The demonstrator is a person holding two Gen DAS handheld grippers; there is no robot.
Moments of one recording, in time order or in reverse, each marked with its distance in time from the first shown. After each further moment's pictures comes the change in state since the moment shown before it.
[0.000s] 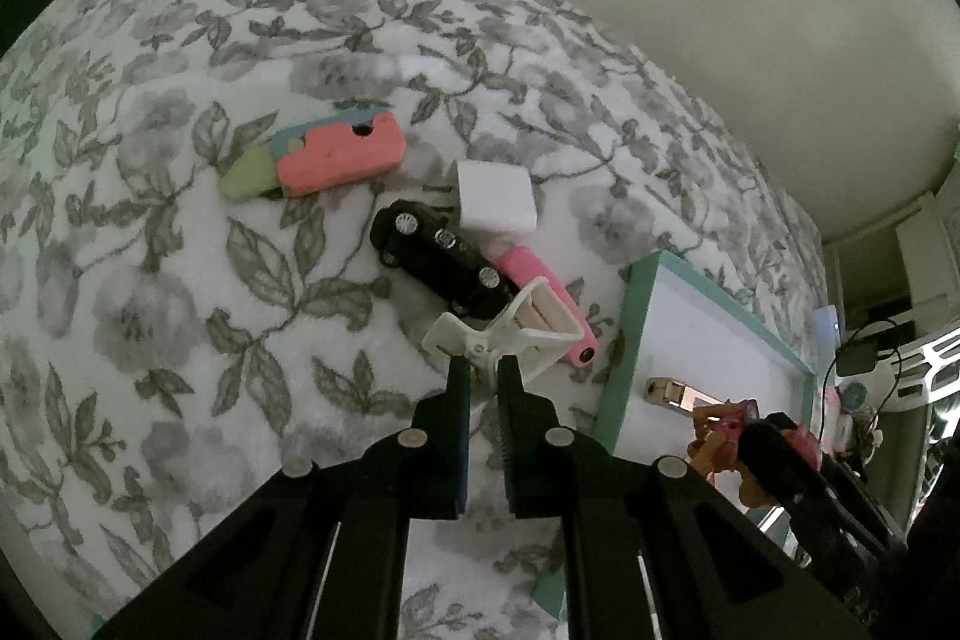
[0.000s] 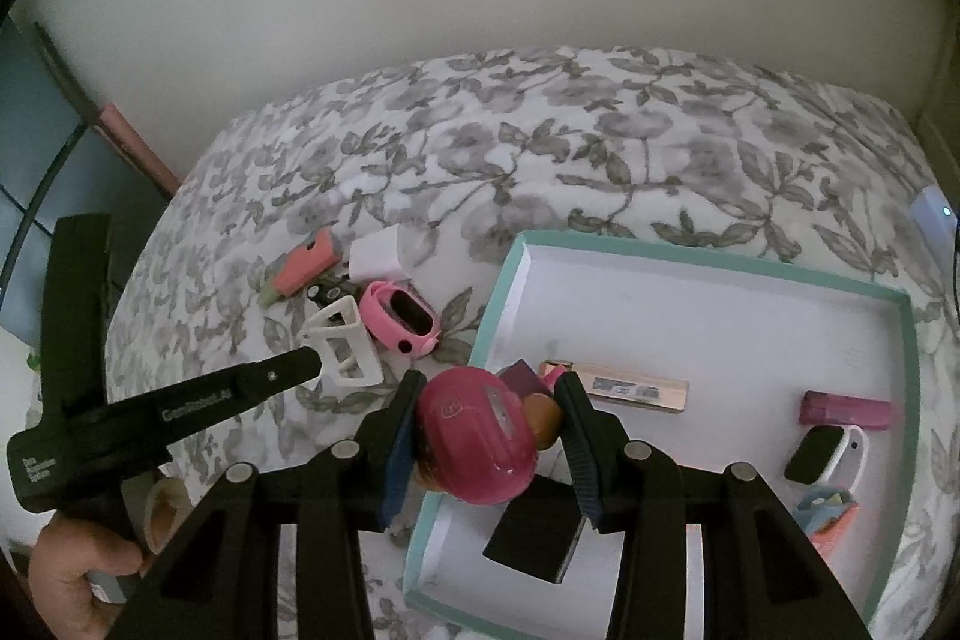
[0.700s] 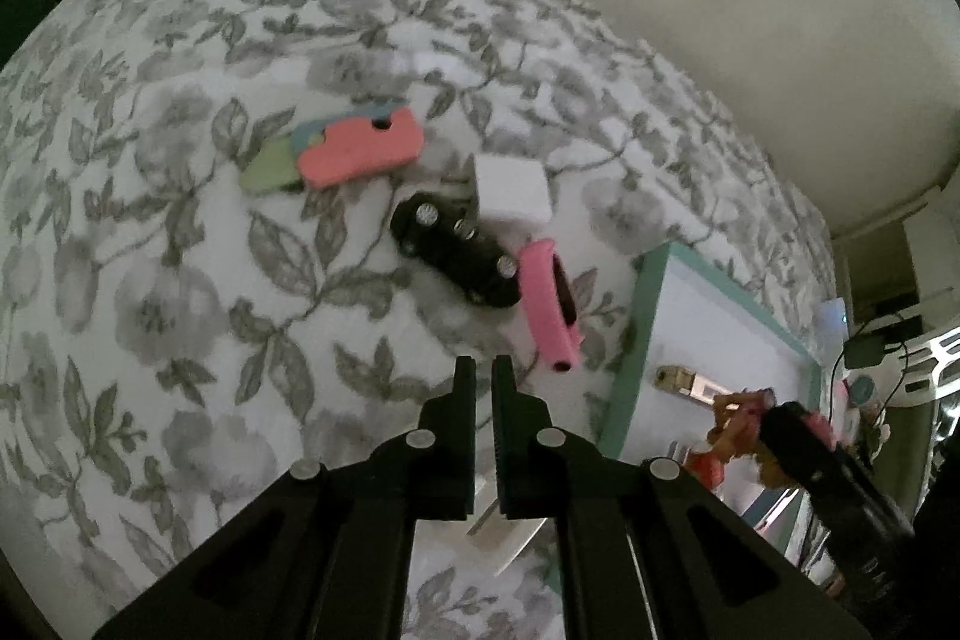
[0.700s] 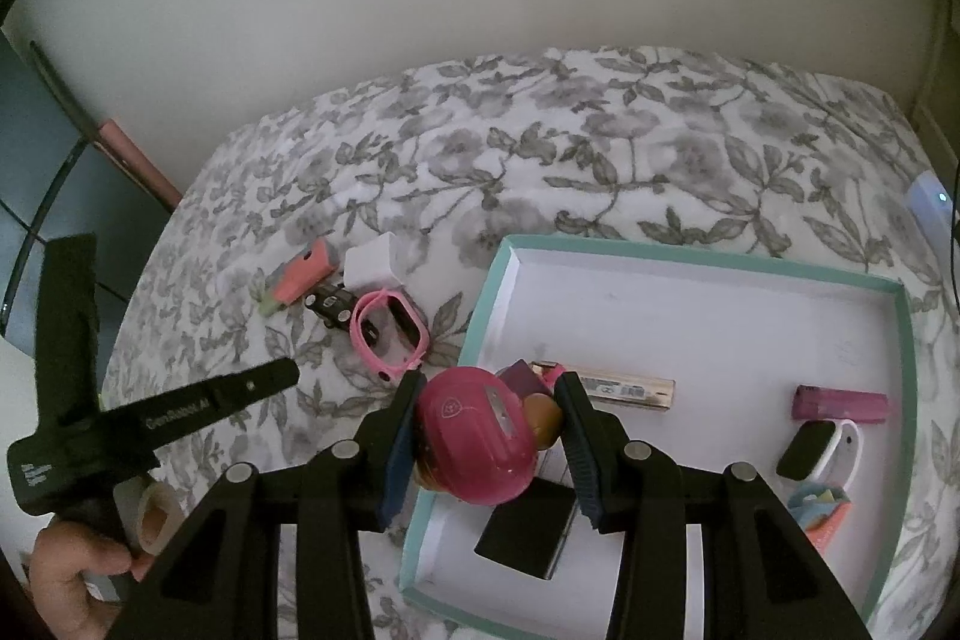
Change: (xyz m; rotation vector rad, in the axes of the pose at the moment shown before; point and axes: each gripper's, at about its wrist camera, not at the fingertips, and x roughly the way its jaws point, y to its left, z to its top) left arm -0.003 0.006 -0.002 0.002 0.036 0.039; right arm -0.005 -0.009 0.001 0.028 -0.002 0.012
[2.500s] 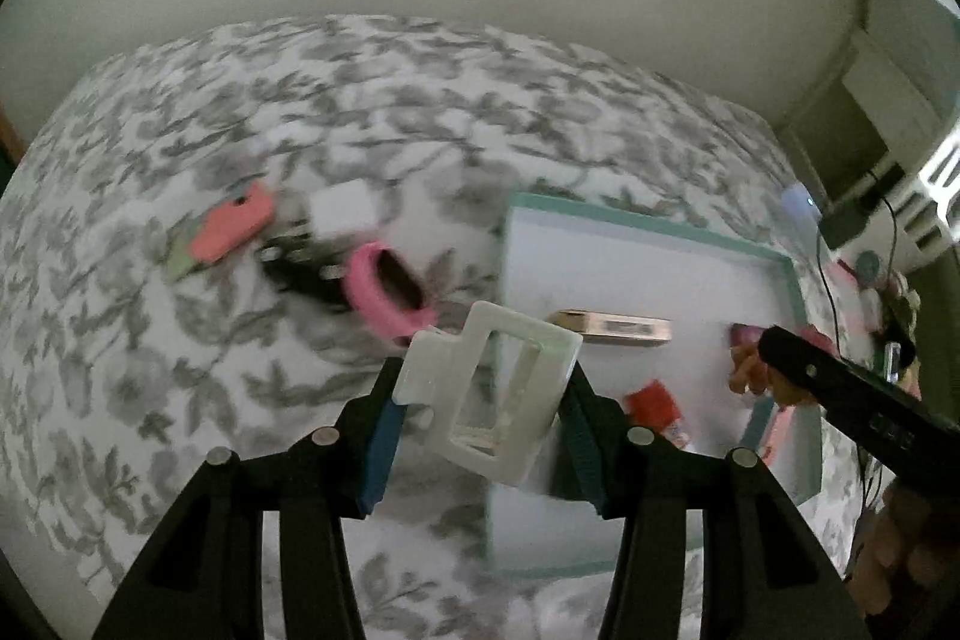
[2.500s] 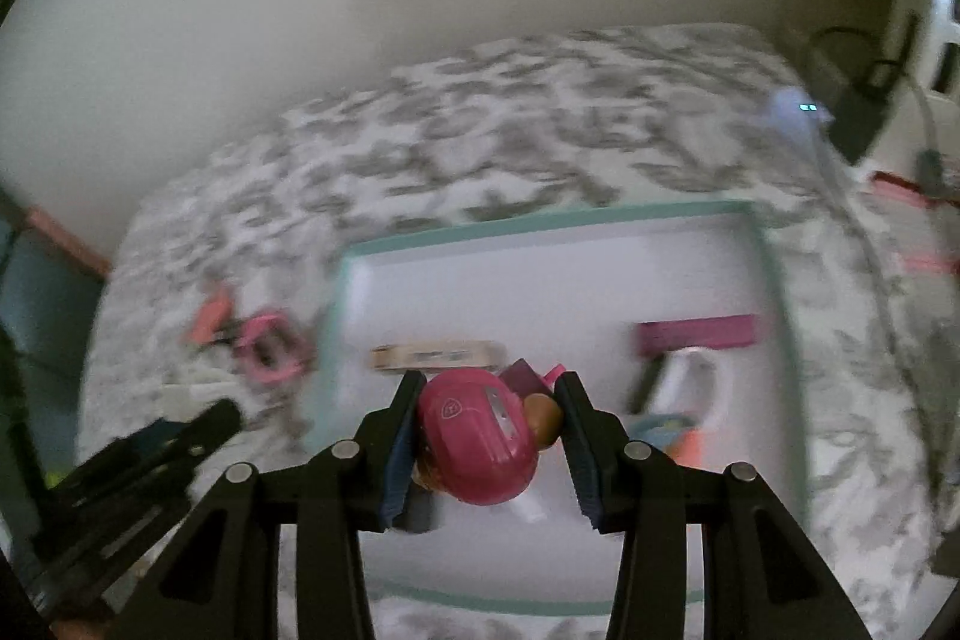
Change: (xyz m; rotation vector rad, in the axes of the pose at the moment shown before) left arm -0.012 -0.108 -0.046 0.354 -0.092 0.034; right arm -0.039 -0.073 -0.016 0.214 -0.016 -0.198
